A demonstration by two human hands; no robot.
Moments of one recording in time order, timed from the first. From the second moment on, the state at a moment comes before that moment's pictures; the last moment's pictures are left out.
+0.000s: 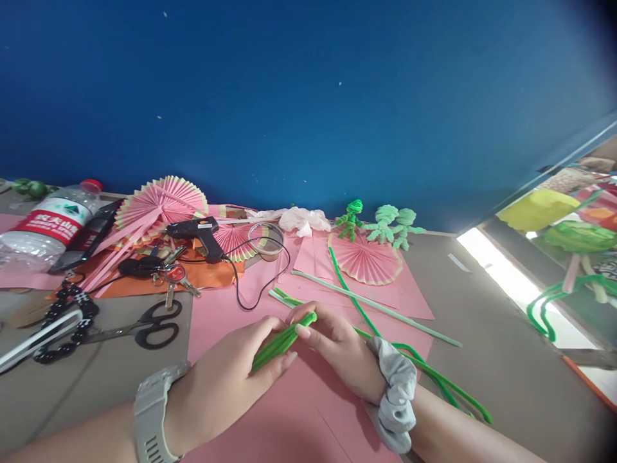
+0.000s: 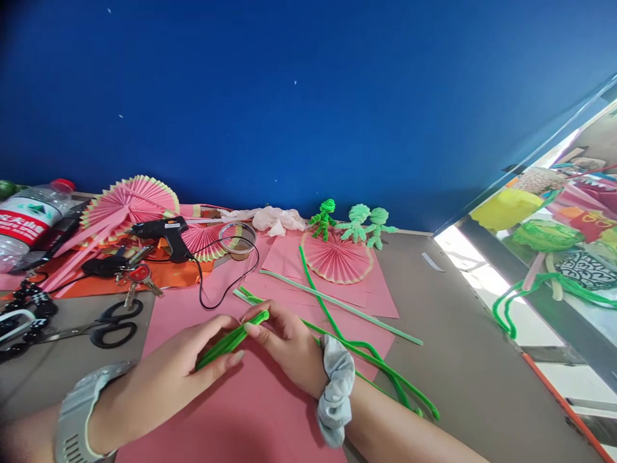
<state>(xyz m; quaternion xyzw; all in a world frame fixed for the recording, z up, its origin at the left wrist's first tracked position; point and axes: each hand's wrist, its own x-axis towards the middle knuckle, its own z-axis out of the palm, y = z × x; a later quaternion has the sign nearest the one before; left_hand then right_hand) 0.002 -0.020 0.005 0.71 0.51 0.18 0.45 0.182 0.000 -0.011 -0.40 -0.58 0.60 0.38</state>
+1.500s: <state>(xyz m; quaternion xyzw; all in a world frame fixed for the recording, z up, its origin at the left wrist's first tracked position) -0.012 -0.002 -0.001 0.77 0.52 0.24 0.28 0.187 0.008 -0.020 -0.39 -0.28 0.66 0.57</state>
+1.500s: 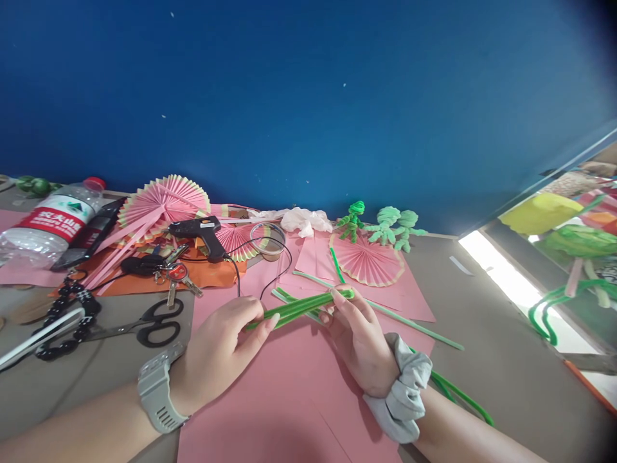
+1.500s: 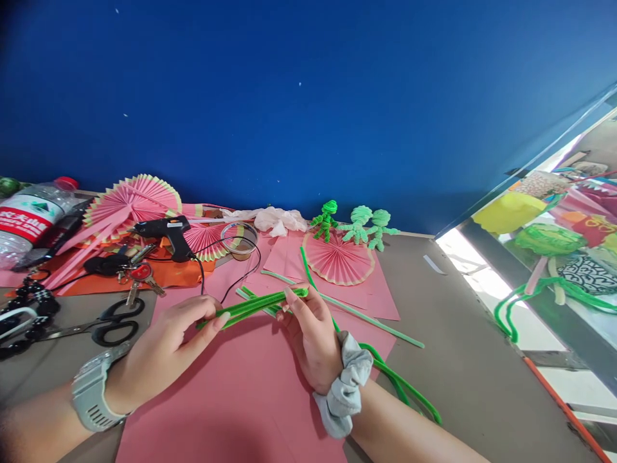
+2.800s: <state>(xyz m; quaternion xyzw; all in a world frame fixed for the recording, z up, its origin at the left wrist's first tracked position) -0.006 -0.006 0.003 0.46 0.31 0.15 0.82 0.190 0.003 -0.019 -0.34 -0.51 0.69 0.38</state>
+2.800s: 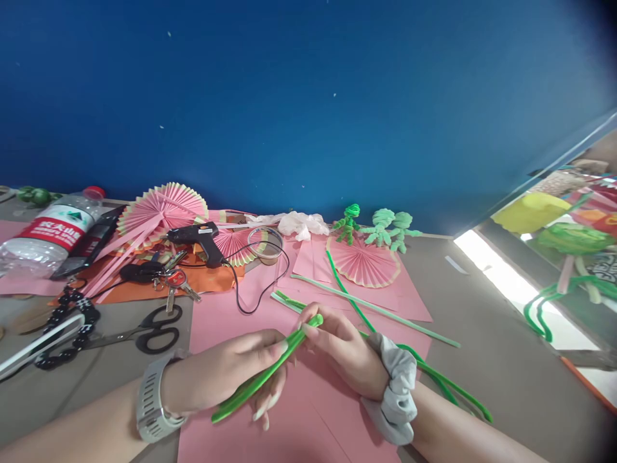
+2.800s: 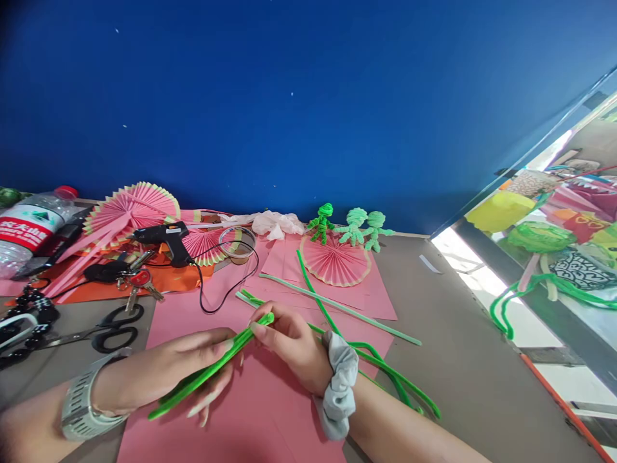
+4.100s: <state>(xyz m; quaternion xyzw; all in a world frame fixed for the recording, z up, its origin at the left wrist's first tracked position) 0.001 -0.018 -0.003 0.45 0.32 0.14 0.82 0.185 -0.004 -0.016 -0.29 -0.59 0.67 0.35</state>
